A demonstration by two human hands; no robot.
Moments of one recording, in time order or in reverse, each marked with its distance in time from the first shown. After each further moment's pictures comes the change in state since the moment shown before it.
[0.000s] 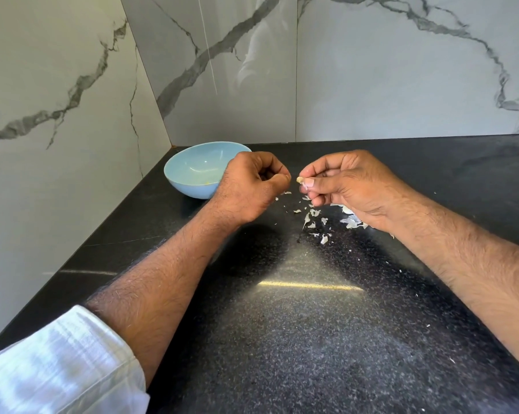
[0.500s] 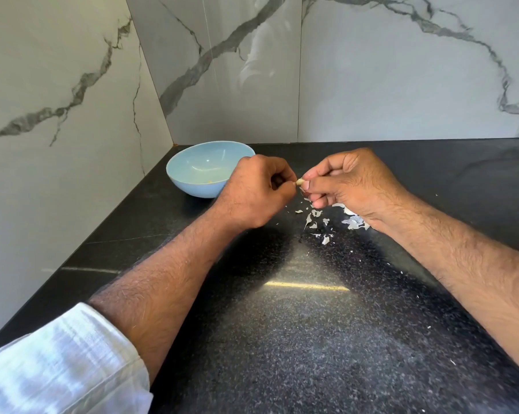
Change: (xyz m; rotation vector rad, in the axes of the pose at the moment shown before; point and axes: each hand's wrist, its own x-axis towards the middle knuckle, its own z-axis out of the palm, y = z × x) left_hand -0.002 0.003 0.003 0.275 -0.031 0.157; right_hand 0.002 0.002 0.006 -0.145 0.120 -0.056
